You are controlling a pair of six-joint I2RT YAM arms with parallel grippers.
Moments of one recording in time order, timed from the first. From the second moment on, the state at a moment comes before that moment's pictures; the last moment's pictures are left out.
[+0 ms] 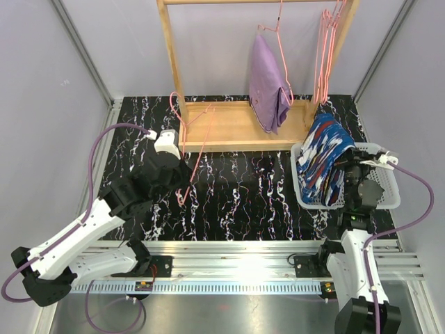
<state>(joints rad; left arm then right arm) -0.86 0.94 1.09 -0.74 -0.43 -0.65 -0.19 0.65 0.35 0.61 -0.05 0.45</state>
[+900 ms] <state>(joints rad) -0.86 0.94 1.09 -0.74 -0.40 -0.64 -0.19 0.53 0.59 0.06 0.63 0.43</state>
